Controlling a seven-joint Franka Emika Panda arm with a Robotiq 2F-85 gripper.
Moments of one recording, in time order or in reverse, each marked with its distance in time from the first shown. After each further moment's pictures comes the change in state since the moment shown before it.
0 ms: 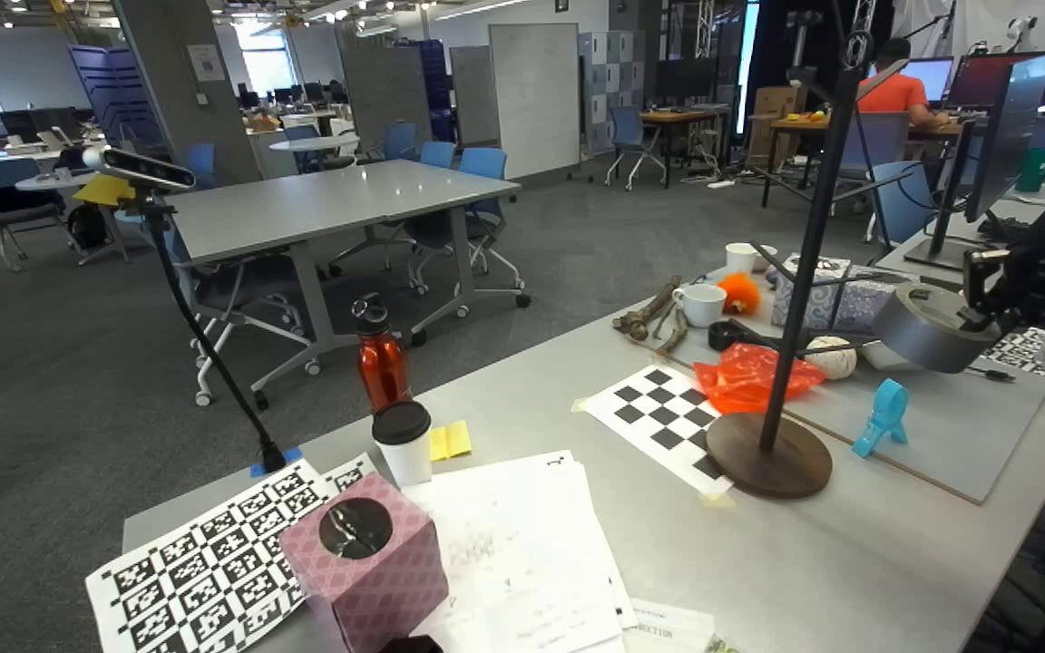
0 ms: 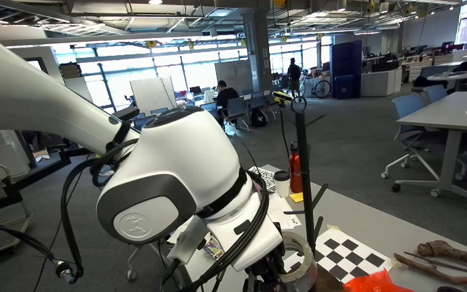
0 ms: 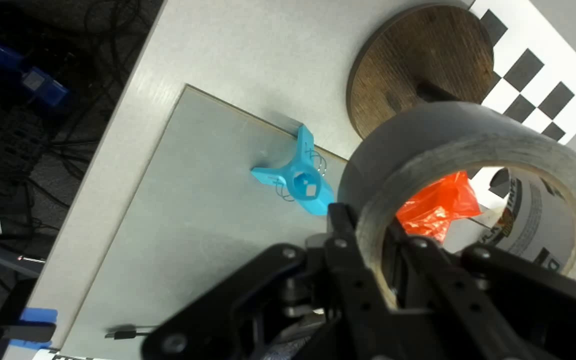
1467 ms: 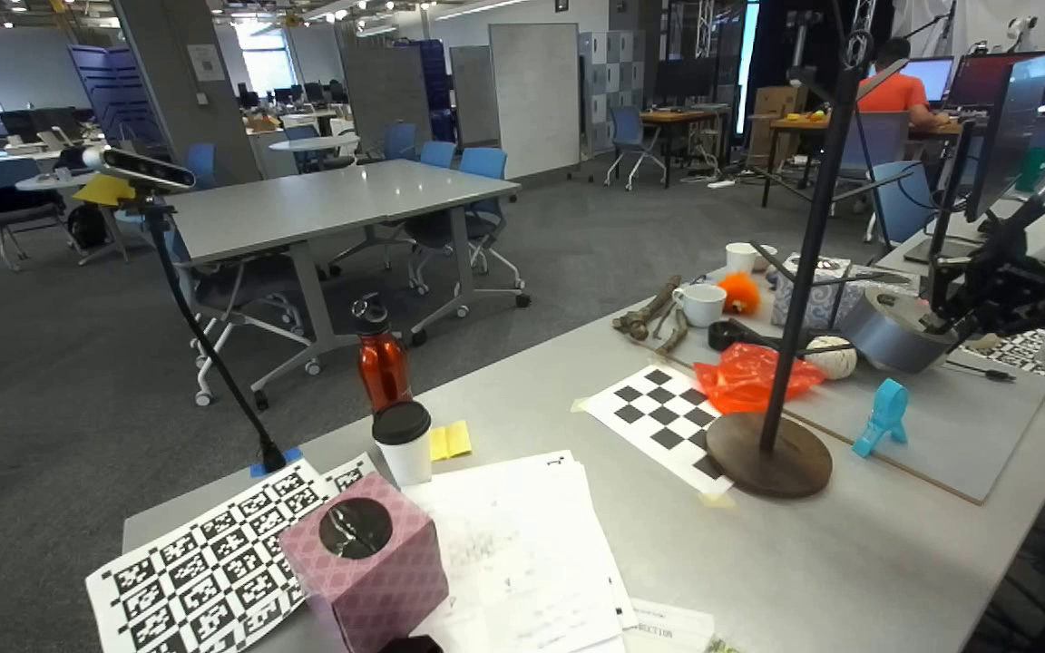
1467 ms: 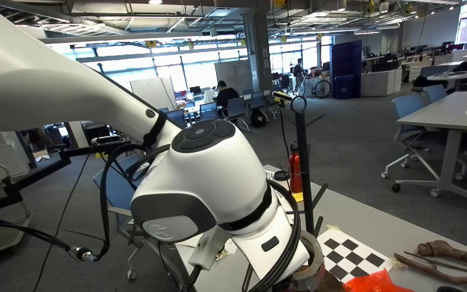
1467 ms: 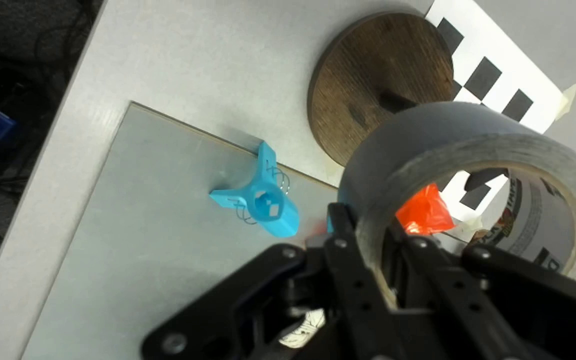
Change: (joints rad) arm 0.026 0.121 -0.001 0.095 0.374 -0.002 -0.298
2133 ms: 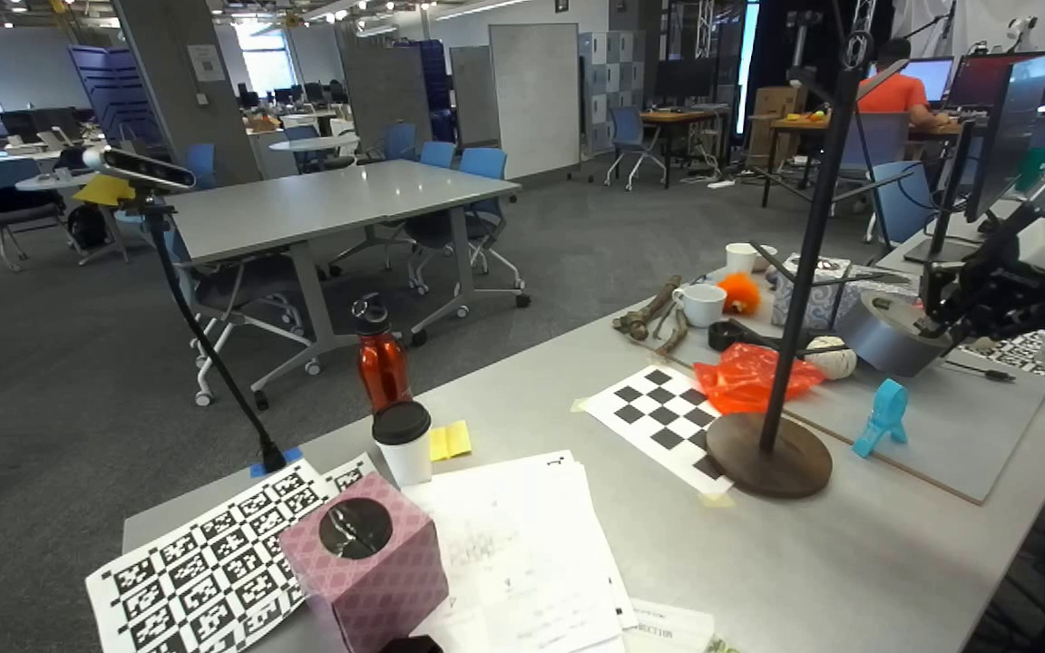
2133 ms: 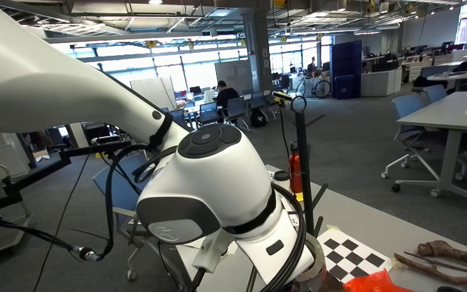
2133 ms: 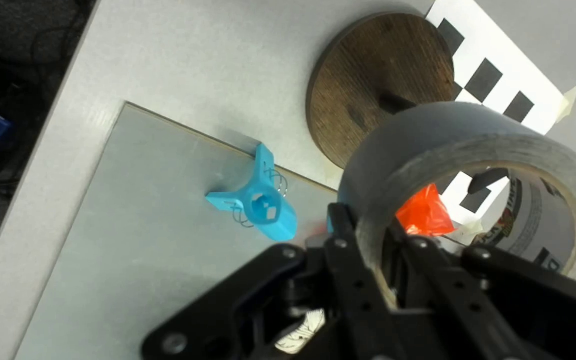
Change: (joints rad) arm 0.000 0.025 0.002 0.017 0.036 0.000 -0.034
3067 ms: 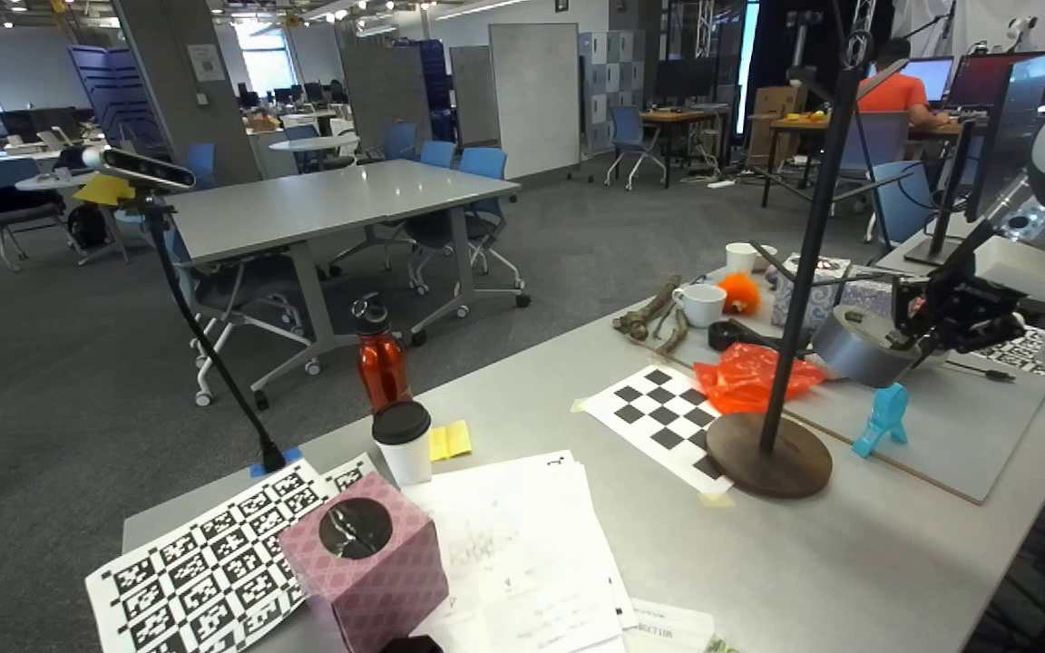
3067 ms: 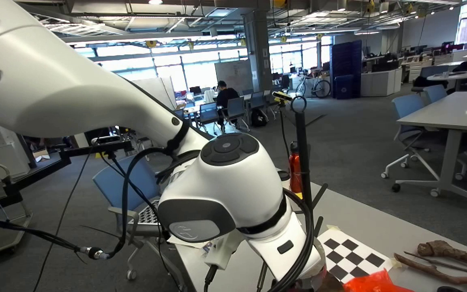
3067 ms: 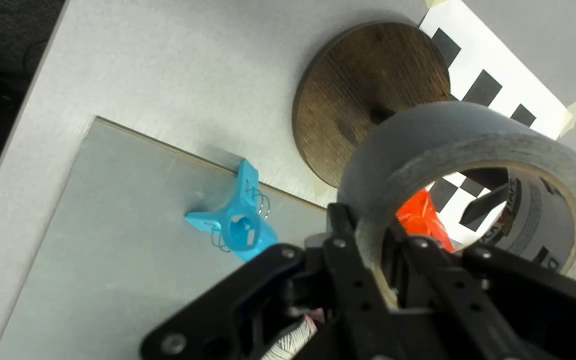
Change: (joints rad) arm 0.000 0.090 0.033 0.065 0.040 0.000 -0.006
